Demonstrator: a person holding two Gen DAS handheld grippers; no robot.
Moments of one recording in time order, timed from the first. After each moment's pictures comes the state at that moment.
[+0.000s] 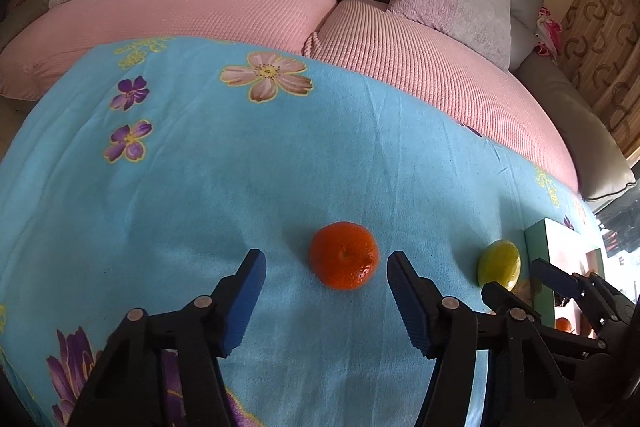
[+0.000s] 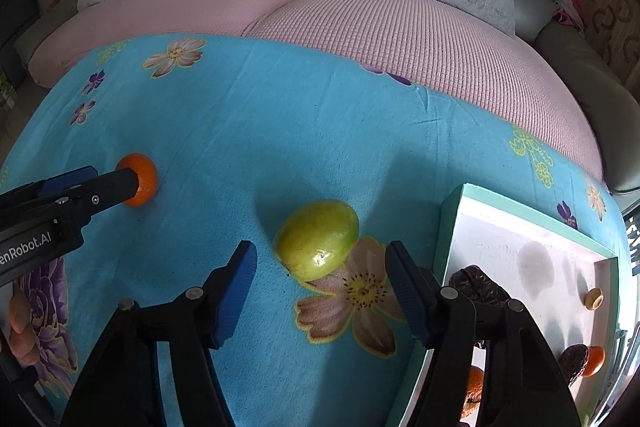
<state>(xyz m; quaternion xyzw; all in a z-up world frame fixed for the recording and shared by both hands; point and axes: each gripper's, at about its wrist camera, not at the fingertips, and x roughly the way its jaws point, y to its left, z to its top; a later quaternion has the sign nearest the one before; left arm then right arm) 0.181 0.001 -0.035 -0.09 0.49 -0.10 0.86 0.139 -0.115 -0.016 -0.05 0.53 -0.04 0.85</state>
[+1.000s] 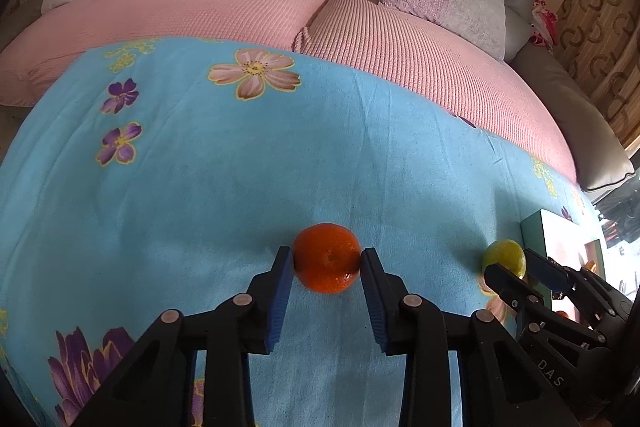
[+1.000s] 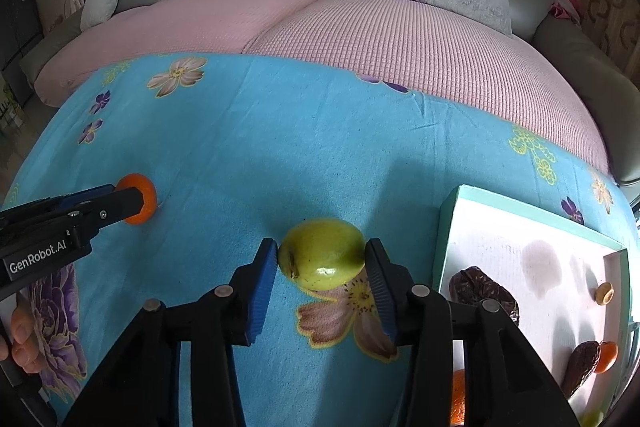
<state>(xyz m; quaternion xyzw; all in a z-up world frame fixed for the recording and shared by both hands) 0.179 -0.006 -0.032 -0.08 0.50 -0.10 0.86 0.130 -0.120 -0.008 -0.02 0.50 -0.03 0.86</state>
